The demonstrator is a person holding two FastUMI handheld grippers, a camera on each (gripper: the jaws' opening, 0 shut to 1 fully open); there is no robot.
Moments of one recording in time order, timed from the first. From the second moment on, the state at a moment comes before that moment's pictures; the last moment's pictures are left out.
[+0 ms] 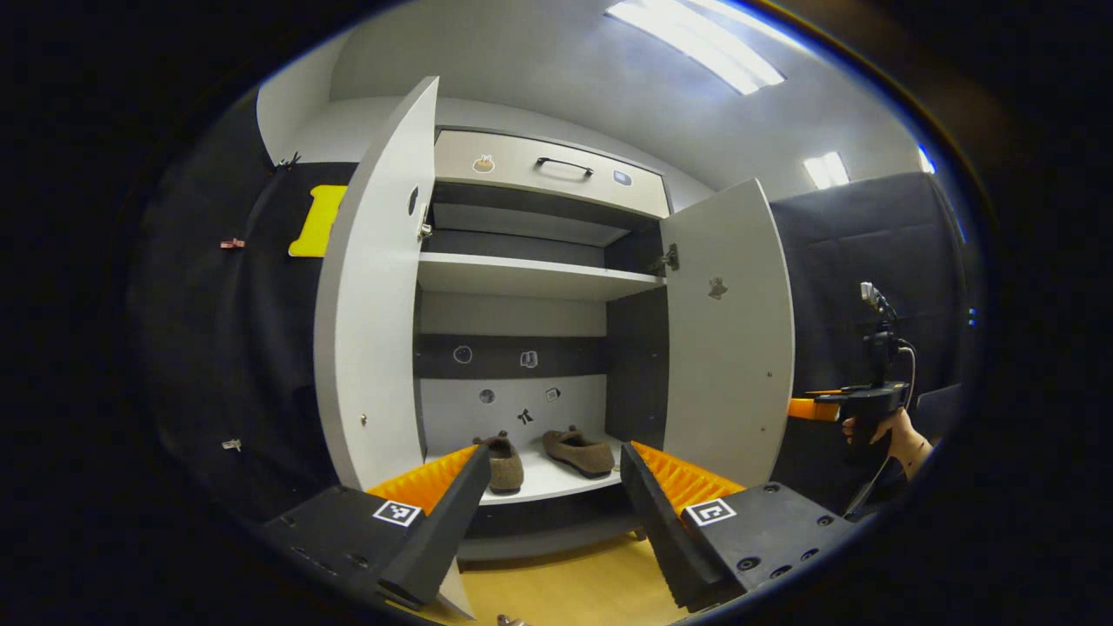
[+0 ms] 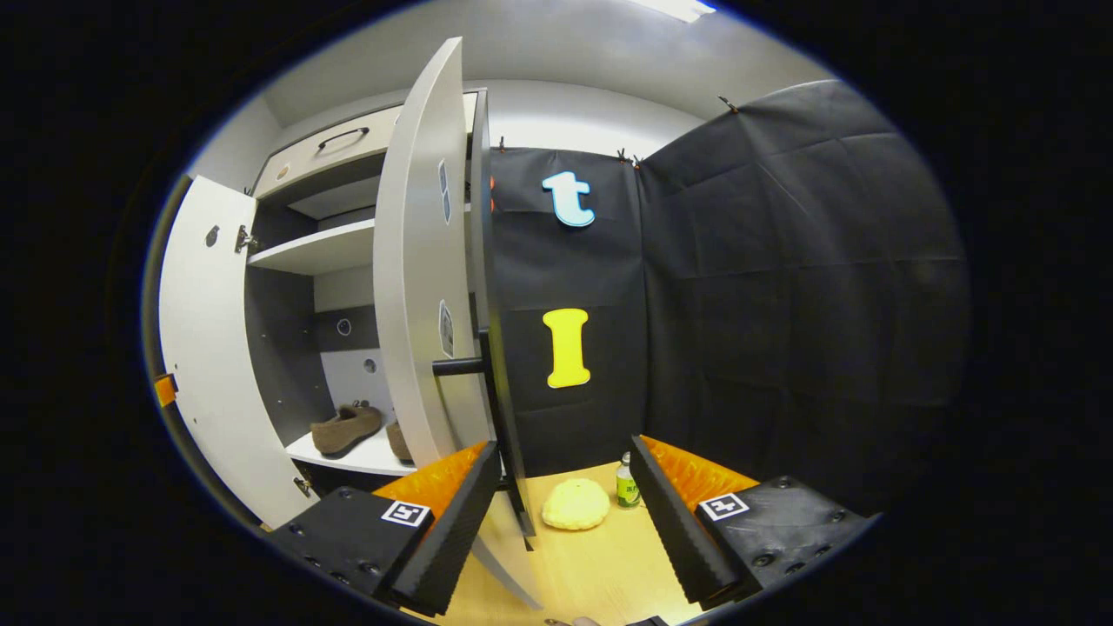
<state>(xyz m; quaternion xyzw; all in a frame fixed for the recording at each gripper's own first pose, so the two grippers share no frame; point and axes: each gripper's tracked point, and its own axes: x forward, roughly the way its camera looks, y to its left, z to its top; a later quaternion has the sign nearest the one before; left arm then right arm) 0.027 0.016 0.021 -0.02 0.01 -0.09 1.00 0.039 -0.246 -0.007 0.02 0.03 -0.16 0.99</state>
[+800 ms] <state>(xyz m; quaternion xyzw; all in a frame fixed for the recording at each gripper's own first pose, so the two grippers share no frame) -0.012 0.055 0.009 -0.01 0.04 0.00 1.00 0.100 -0.114 -0.018 0.03 0.04 0.04 1.00</state>
